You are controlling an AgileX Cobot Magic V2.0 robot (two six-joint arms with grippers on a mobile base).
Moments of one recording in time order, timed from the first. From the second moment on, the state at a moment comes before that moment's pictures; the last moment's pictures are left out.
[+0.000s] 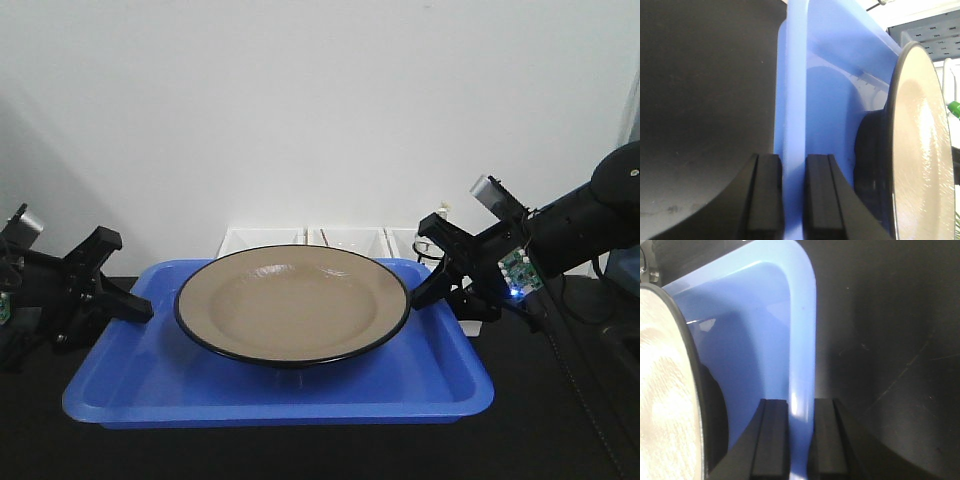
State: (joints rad) left arm 0.02 1.62 -1.42 -0.93 1.02 0.07; right arm 0.09 1.90 -1.83 0.69 1.18 0.09
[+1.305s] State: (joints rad) left arm 0.02 1.62 -1.42 -0.93 1.02 0.07; right arm 0.09 1.90 -1.83 0.70 1.17 0.09
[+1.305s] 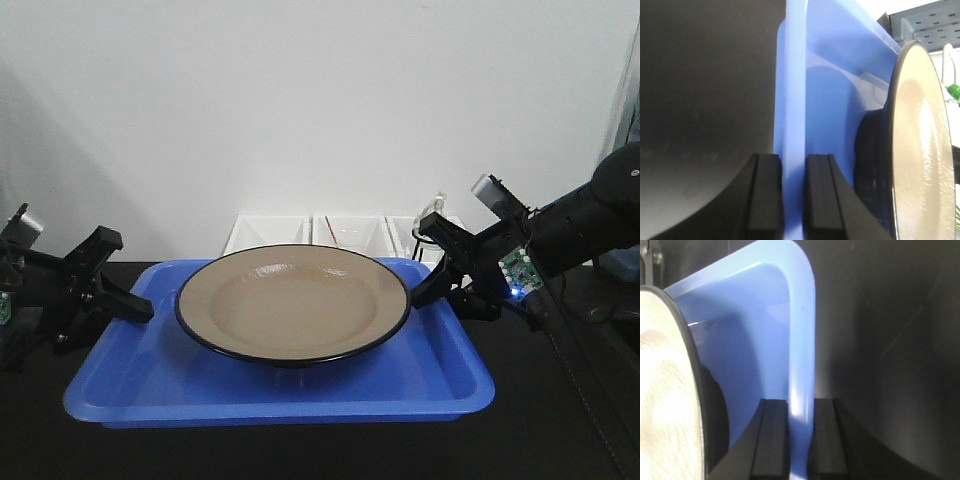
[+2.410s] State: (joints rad) left arm 0.02 1.62 -1.42 -0.93 1.02 0.07; right arm 0.09 1.90 -1.84 0.70 1.17 0.09
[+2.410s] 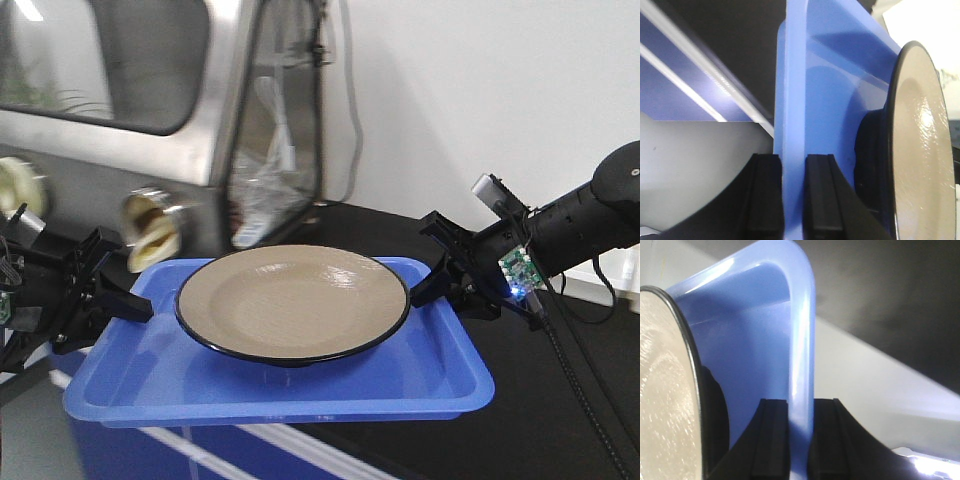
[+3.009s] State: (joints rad) left arm 0.02 1.62 -1.42 -0.93 1.02 0.07; right arm 0.09 1.90 -1.84 0.70 1.17 0.09
